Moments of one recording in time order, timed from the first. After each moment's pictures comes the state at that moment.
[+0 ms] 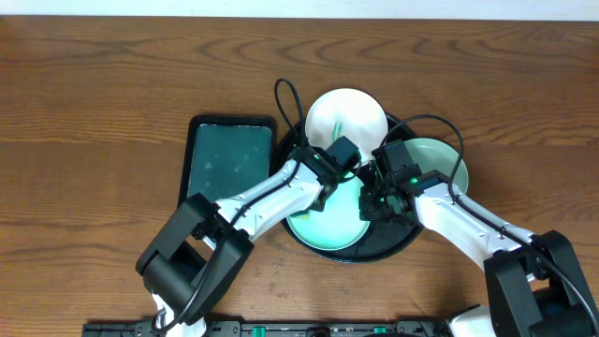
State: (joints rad) left arm -0.76 1.91 1.25 -0.87 -0.30 -0.57; right arm 0.40 1.61 0.78 -0.51 -0.16 0.46
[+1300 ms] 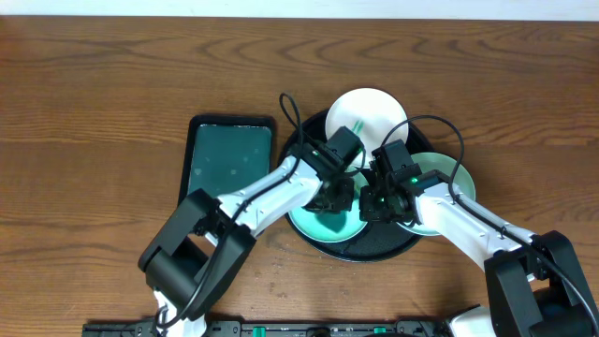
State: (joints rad) left arm -0.76 1.92 1.26 -0.72 0.14 -0.63; right arm 0.40 1.61 0.78 -0.53 -0.17 0.47
